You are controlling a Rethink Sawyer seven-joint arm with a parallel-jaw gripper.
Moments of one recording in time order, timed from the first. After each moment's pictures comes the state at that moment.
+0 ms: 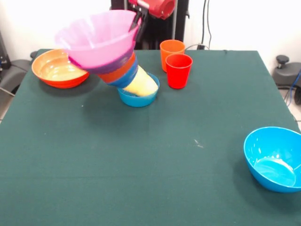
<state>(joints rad) 0.09 -0.72 -0.44 1.99 0.10 -0.01 2.23</state>
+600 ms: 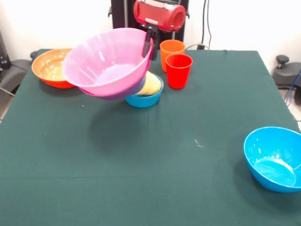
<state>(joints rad) -0.14 -0.80 -0.15 1.98 0.06 0.05 2.23</state>
